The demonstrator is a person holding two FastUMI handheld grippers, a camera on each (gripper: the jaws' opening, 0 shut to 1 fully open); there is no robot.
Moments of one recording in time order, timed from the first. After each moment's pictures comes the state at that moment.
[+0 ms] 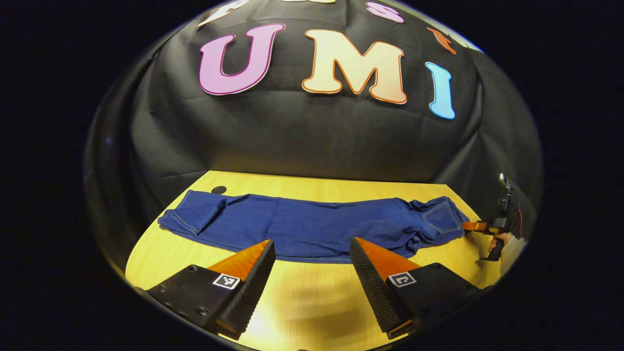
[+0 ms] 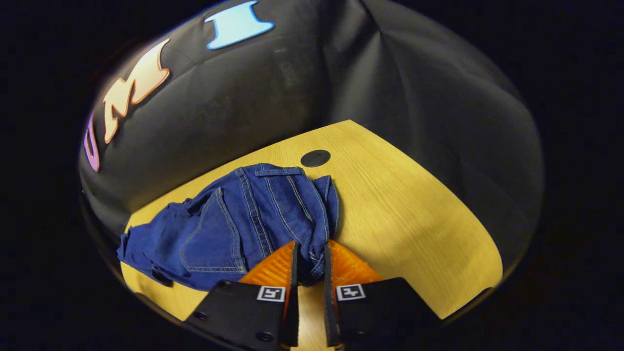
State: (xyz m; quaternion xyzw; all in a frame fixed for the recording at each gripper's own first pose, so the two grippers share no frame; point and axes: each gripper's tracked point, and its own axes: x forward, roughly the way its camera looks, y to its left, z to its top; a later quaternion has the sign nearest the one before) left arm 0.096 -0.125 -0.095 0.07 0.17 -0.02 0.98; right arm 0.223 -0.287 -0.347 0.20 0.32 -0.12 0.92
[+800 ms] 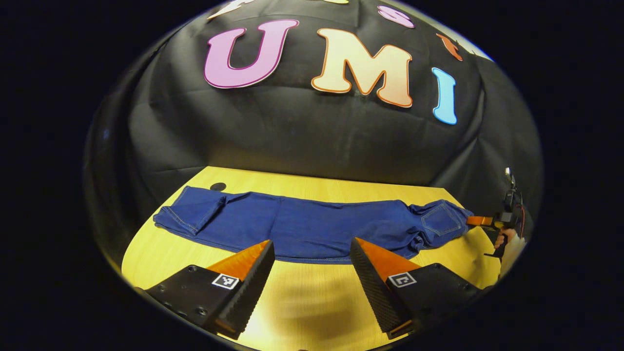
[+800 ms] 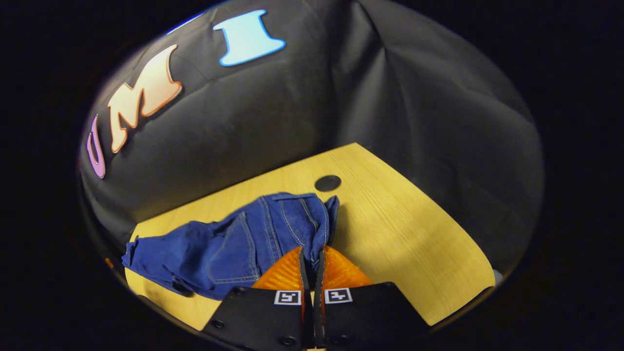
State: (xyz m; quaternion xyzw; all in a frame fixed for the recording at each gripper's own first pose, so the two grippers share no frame) left arm 0.104 -0.098 -0.100 0.05 0.18 -0.04 0.98; right arm 0.232 -0.265 -0.271 0.17 0.26 -0.11 0.94
